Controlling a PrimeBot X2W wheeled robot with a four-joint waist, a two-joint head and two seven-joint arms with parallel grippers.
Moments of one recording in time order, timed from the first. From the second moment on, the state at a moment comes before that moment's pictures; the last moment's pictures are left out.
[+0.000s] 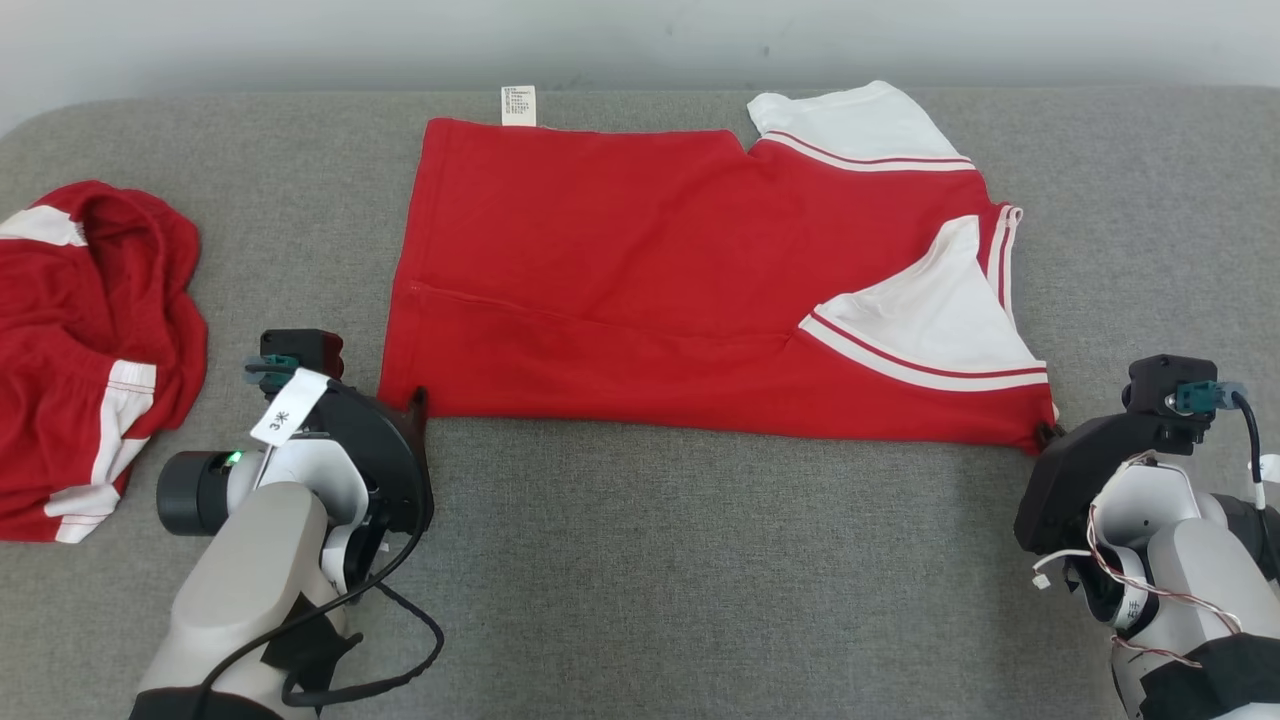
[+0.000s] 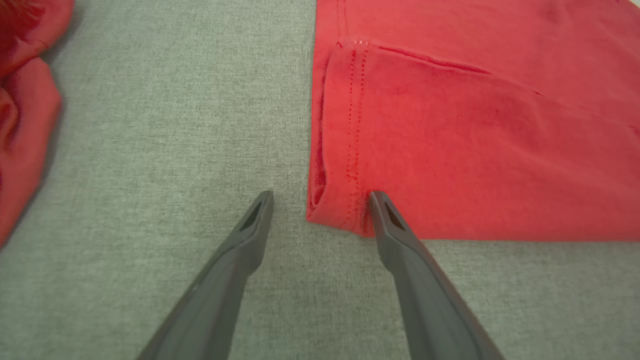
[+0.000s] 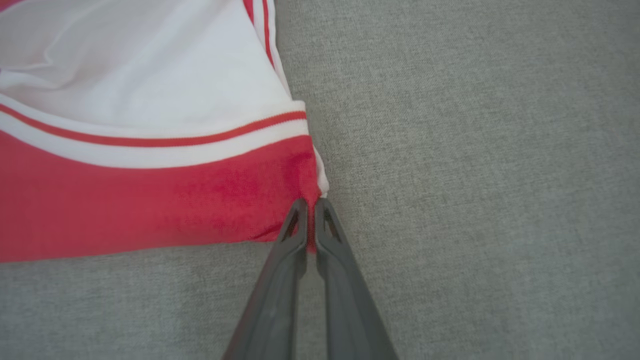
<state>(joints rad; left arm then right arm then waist) -0.77 0.09 -0.40 0.98 -0.34 0.01 0.15 -0.39 -0.14 -0.06 0.45 0.31 -0.09 0.43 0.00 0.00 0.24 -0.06</state>
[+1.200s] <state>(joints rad) -0.75 0.07 -0.36 1.01 -0.42 -0.07 0.09 -0.38 -0.11 -0.10 0.45 0.41 -0.06 0.40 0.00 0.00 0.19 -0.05</state>
